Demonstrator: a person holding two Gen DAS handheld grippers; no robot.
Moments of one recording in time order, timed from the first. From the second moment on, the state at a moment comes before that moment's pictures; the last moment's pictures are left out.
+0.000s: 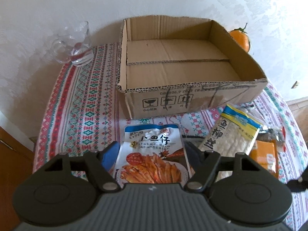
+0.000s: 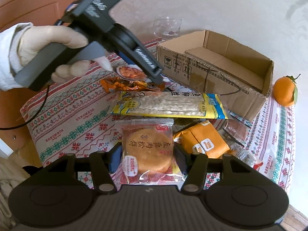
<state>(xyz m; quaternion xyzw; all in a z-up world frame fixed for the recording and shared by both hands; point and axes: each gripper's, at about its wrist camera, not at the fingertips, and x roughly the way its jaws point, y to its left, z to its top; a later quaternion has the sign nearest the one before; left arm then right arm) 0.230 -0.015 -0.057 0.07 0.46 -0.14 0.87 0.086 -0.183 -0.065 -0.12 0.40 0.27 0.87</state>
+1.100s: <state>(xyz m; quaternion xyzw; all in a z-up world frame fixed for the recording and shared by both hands) 0.406 -0.065 -0.023 0.06 0.37 -0.10 0.92 0.178 -0.224 0.000 -0.10 0.34 0.17 0.92</state>
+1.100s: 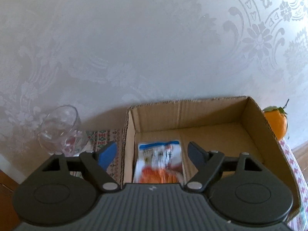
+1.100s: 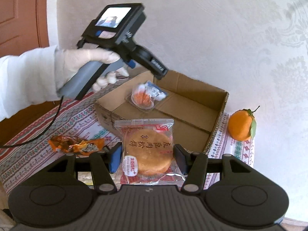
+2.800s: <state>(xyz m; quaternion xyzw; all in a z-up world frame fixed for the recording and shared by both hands) 0.143 0.024 -0.014 0.04 0.32 -0.10 0.94 0.241 -0.200 0.015 -0.07 0.32 0.13 0.93</state>
